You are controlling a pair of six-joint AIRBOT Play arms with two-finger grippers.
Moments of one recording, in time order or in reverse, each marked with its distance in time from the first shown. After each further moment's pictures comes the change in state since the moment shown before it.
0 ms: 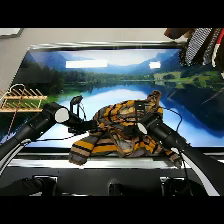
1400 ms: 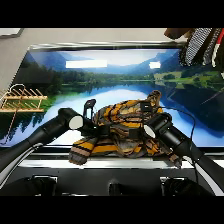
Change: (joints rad) left arm -0.171 -0.077 0.053 -0.016 0.087 -0.067; right arm 0.008 0.150 -0.001 -0.010 0.200 0.034
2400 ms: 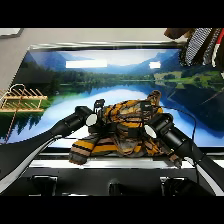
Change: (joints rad) left arm -0.024 -0.189 0.118 0.056 0.039 -0.041; right arm 0.000 0.010 0.000 0.019 -0.040 0.005
